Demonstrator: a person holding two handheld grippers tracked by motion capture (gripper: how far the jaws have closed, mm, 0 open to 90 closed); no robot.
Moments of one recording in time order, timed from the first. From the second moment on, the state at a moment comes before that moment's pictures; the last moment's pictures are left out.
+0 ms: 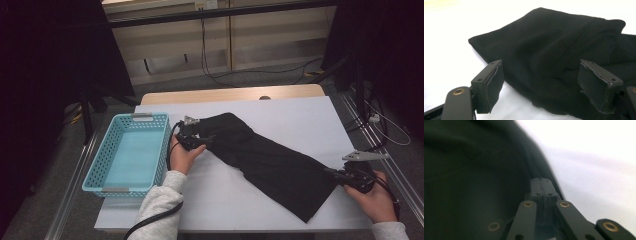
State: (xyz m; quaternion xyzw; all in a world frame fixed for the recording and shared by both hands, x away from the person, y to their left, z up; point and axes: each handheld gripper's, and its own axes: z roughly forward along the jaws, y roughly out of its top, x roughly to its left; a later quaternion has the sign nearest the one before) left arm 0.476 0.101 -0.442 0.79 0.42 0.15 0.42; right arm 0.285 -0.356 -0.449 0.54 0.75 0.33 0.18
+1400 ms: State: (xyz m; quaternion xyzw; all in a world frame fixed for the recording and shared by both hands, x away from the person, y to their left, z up) left arm 0.513 0.103 -0.453 0.78 0.47 0.16 0.37; right arm 0.284 -0.386 -0.447 0.58 0.72 0.33 0.20
